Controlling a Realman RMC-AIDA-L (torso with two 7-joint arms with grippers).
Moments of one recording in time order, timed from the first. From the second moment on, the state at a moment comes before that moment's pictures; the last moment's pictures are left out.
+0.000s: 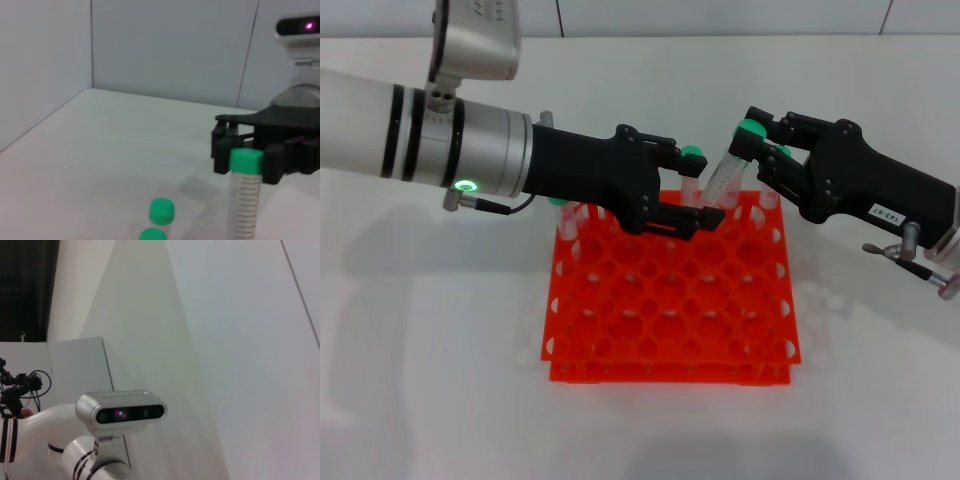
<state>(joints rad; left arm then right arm) -0.73 -2.07 1.11 0.71 1.89 1.44 -1.49 0.66 2.03 -0.83 -0.04 -1.39 -1.65 0.85</state>
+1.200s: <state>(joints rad) -0.22 -2.08 1.10 1.61 1.90 1.61 -1.99 0.64 2.02 -0.92 -0.19 -1.40 -1.65 0.96</state>
